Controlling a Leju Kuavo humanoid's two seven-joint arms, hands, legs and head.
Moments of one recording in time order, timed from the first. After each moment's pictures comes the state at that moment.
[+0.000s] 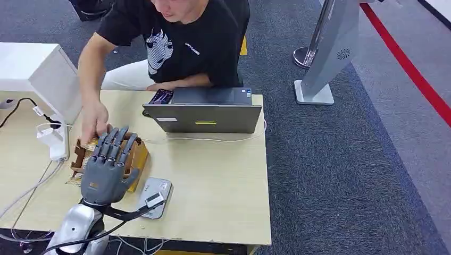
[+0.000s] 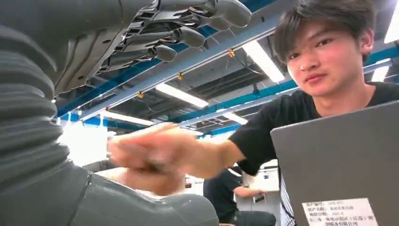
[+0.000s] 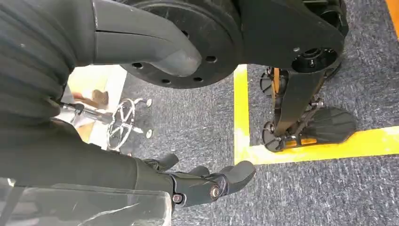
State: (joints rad) left arm -0.02 0.19 -0.06 -1.62 -1.45 0.54 -0.16; right arm -0.08 -0.09 0.75 -0.14 -1.01 -0.10 -0.02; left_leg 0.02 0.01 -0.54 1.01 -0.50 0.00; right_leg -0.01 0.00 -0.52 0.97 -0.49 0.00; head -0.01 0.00
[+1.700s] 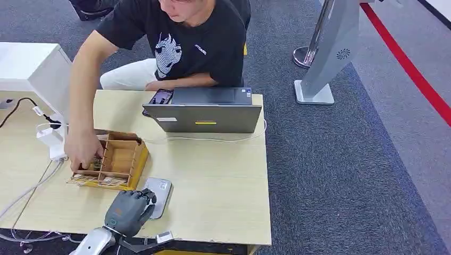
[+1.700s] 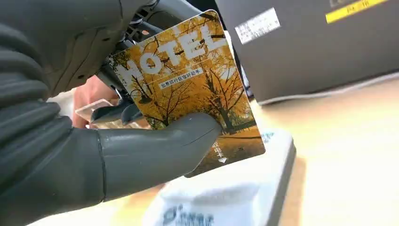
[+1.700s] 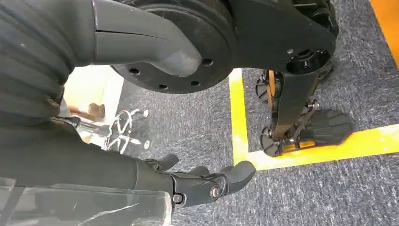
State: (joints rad) left arm 0.10 0.27 -0.20 -1.51 -1.27 0.27 -0.19; right arm -0.08 -0.09 0.80 -0.14 -1.11 -0.11 -0.03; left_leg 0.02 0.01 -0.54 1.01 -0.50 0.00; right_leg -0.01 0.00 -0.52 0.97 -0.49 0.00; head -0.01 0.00
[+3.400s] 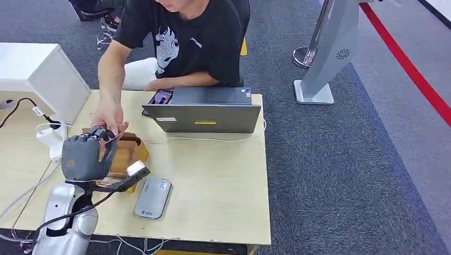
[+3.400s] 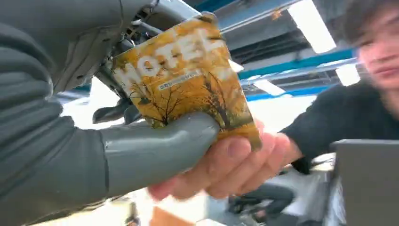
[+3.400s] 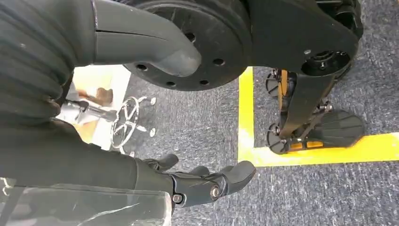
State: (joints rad) left arm -0.13 0.11 0.13 -1.59 -1.26 0.38 -0.26; right arm -0.09 -0.09 0.94 -0.14 -1.16 -0.11 -0.03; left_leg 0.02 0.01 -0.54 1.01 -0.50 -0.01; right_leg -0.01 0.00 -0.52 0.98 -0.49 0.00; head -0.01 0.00
